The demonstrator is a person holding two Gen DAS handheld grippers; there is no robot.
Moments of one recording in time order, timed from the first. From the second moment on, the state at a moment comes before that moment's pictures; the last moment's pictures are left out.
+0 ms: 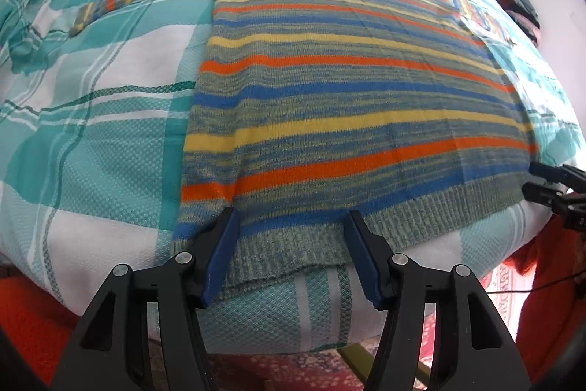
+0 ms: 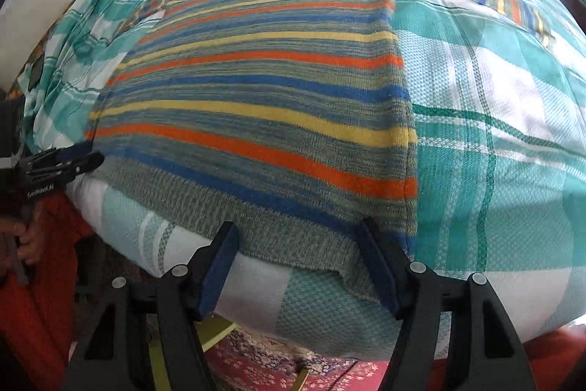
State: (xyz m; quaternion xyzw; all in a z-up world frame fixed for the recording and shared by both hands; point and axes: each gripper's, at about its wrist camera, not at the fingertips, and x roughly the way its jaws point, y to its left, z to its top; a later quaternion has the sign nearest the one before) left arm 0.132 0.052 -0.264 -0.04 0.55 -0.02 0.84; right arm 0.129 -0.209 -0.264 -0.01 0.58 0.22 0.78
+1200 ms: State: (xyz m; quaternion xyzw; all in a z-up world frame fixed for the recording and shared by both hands) left arm 0.125 0.048 -0.264 -0.01 0.54 -0.01 0.84; right arm 0.125 -0.205 -0.267 -0.01 0.57 0.21 0.79
